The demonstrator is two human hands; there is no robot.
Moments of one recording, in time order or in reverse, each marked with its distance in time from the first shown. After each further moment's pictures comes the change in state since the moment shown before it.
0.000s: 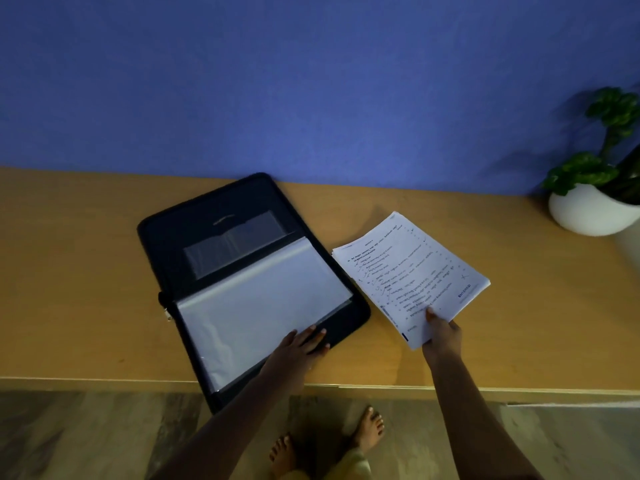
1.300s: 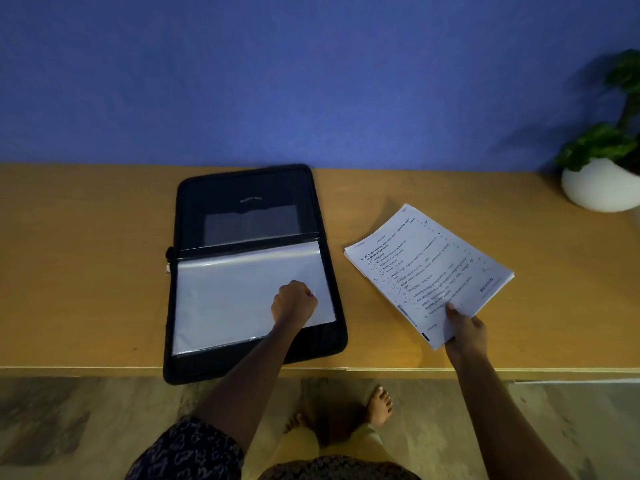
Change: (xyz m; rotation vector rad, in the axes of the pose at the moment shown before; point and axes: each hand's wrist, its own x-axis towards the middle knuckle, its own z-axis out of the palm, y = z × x) left_hand 0.048 -0.011 -0.077 -0.685 0.203 -0.885; right_hand -0.007 -0.008 -0.035 -0.001 -0.062 -0.036
